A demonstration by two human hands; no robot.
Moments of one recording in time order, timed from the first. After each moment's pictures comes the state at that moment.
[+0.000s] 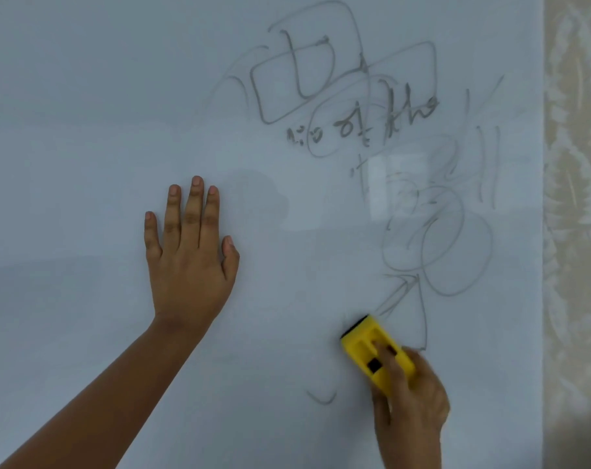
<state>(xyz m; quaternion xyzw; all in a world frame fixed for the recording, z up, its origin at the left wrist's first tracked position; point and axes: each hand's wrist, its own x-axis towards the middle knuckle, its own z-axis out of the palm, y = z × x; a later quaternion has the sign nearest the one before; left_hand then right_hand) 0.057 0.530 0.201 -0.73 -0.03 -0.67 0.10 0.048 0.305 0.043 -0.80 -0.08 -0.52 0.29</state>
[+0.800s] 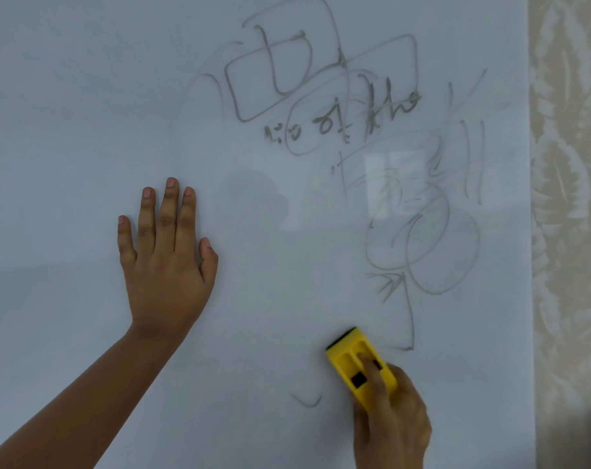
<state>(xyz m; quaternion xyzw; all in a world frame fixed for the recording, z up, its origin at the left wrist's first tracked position) 0.058 0.530 0.199 -0.73 -0.04 -0.68 0.11 0.049 0.308 0.033 -0.81 -0.04 -0.46 0.35</state>
